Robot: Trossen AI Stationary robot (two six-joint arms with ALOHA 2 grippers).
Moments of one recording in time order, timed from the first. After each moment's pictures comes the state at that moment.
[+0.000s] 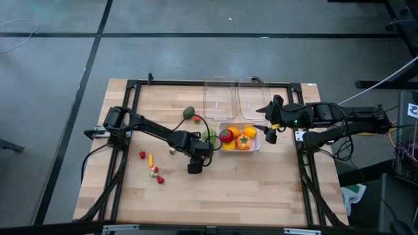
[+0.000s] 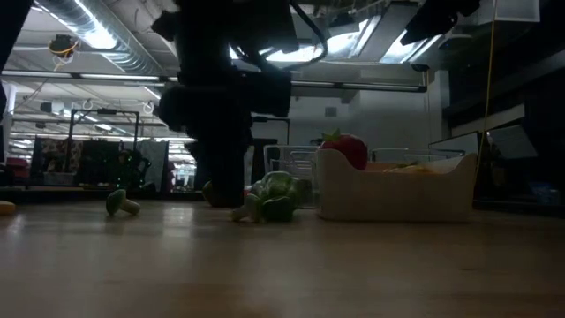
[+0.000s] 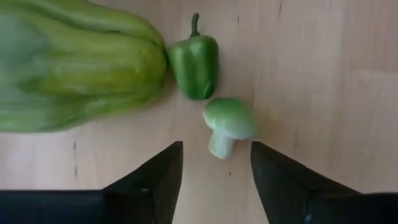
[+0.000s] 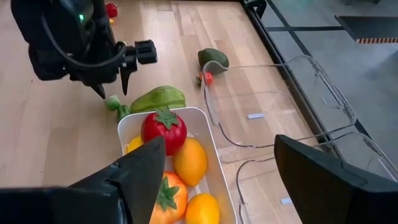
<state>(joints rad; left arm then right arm) -0.15 1.93 1.25 -0.62 -0.14 -0.20 0.07 0.95 1.05 -0.75 0.32 0.06</state>
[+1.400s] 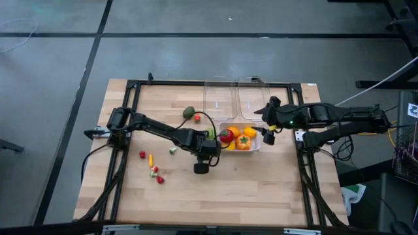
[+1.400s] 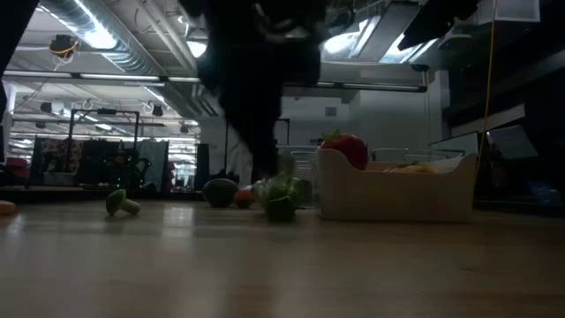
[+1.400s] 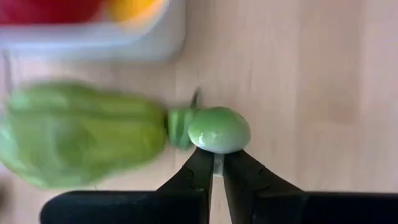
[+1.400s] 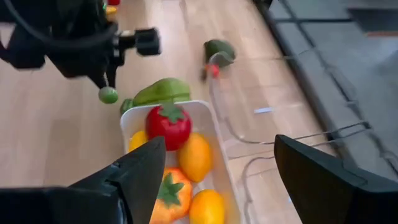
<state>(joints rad) -0.14 1.97 1.46 -0.73 -0.13 -0.14 0.07 1.00 1.05 -0.75 0.30 0.06</state>
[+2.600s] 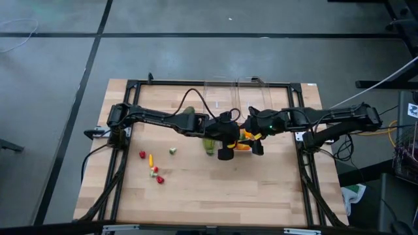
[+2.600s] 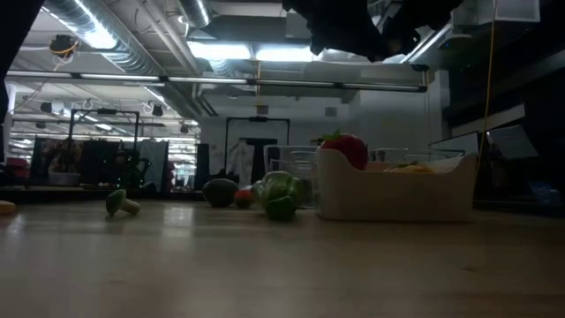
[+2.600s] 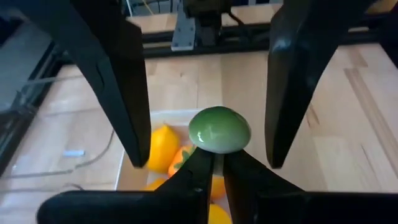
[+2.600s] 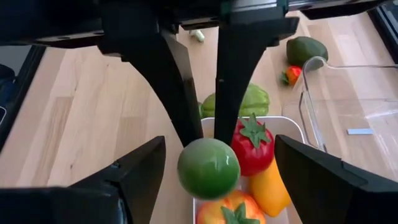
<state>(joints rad) -0.06 1.95 1.69 -0.36 -0.17 0.04 0.07 1.19 1.05 -0.58 0.02 0.05</state>
